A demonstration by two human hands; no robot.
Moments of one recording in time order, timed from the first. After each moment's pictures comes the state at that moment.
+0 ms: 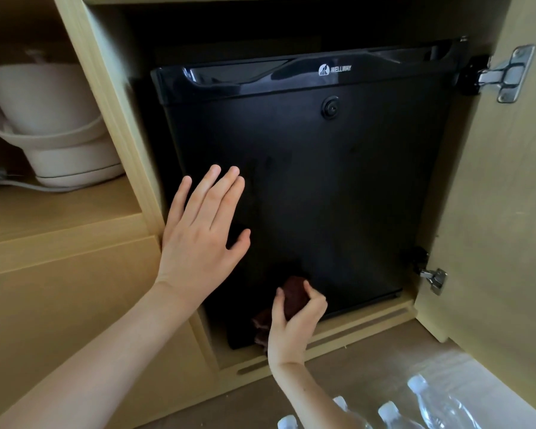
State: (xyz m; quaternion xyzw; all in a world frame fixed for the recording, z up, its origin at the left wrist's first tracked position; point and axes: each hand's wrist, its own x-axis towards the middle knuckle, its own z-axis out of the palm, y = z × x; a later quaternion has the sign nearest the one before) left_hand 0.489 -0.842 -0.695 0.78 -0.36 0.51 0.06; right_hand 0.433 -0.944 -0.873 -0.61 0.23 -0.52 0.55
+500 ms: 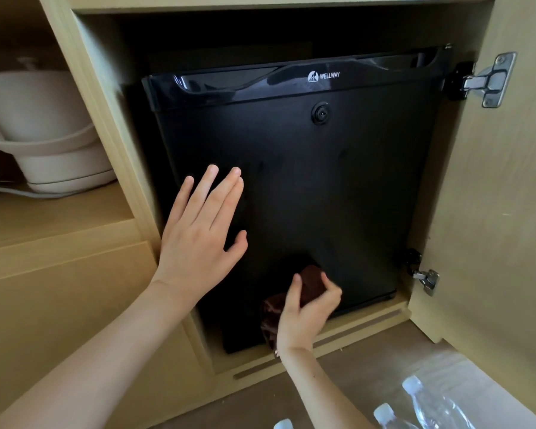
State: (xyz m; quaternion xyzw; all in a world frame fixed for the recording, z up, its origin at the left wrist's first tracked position) left_hand 0.497 -0.848 -0.693 0.76 -0.39 0.52 0.04; right_hand 0.435 -0.970 -0.848 -0.55 0.27 -0.54 0.58
